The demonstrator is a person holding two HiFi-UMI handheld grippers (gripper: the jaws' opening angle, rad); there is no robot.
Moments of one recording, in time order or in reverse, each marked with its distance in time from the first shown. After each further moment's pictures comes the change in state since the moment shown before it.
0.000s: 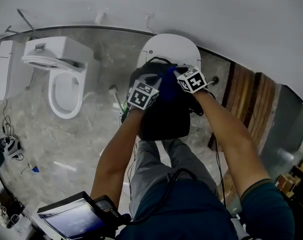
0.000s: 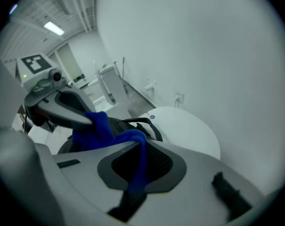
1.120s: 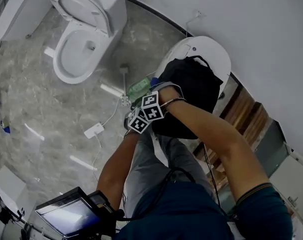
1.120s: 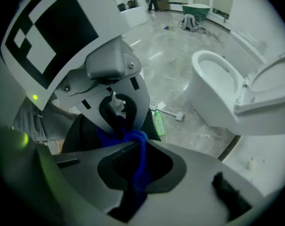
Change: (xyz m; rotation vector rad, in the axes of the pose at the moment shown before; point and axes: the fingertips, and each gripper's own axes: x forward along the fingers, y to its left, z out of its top) left arm -0.085 0.002 -0.265 -0.207 0.055 0.077; right arm 0.113 0.312 -0.058 -1.479 0.739 0.422
